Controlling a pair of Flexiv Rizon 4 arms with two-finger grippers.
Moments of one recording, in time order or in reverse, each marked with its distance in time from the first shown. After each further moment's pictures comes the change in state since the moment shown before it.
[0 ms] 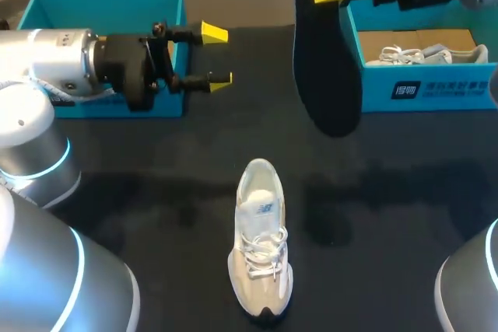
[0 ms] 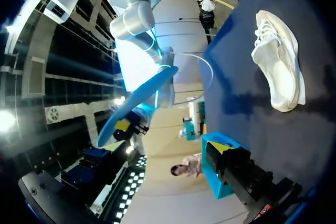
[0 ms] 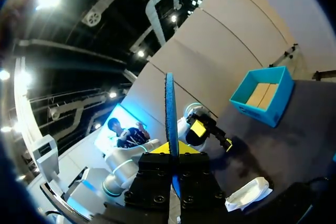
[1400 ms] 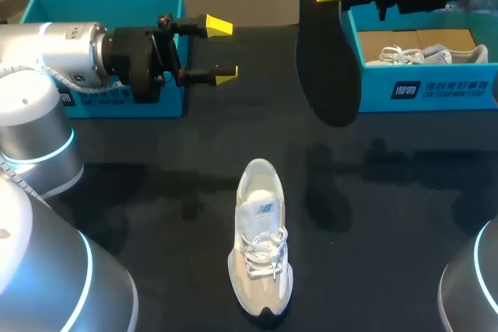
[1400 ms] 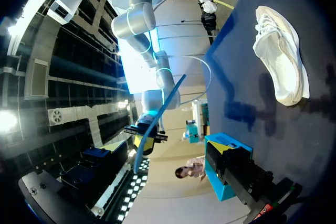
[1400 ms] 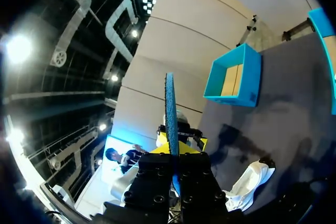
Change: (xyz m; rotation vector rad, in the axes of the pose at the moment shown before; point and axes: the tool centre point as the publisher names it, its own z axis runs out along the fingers) left arm 0.000 0.012 0.008 0.027 -0.019 0.003; right arm -0.076 0.020 -0.017 -0.080 -0.125 0.365
